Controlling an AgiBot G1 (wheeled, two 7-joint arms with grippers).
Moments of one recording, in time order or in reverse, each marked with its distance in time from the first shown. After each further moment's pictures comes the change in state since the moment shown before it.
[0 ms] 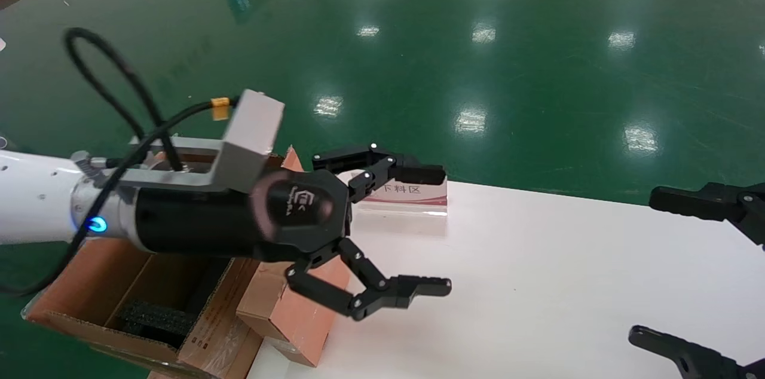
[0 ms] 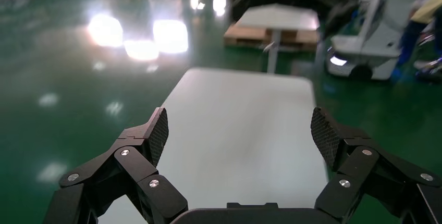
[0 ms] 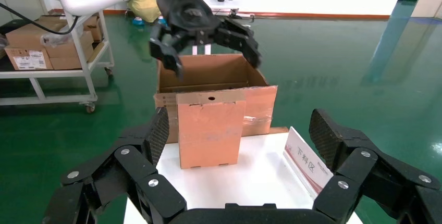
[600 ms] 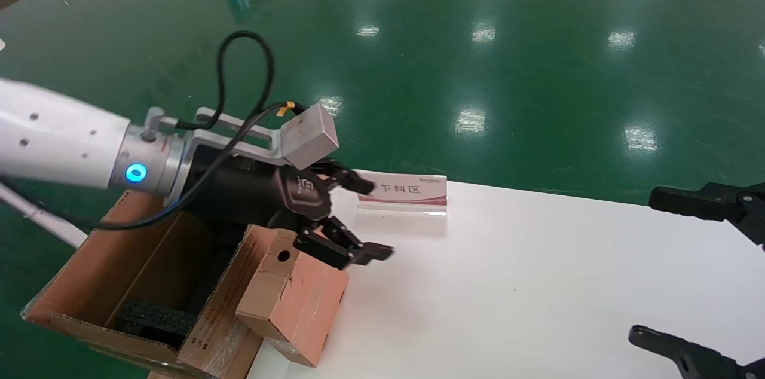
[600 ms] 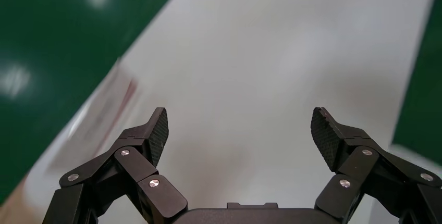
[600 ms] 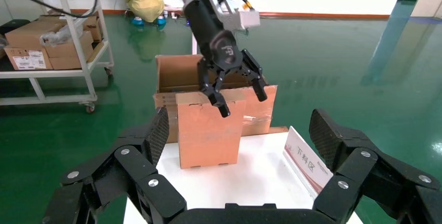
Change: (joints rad) left arm -0.363 0.018 0.262 -0.038 0.560 0.055 -0.501; right arm 0.001 0.000 -0.001 0.000 0.001 0.000 -0.001
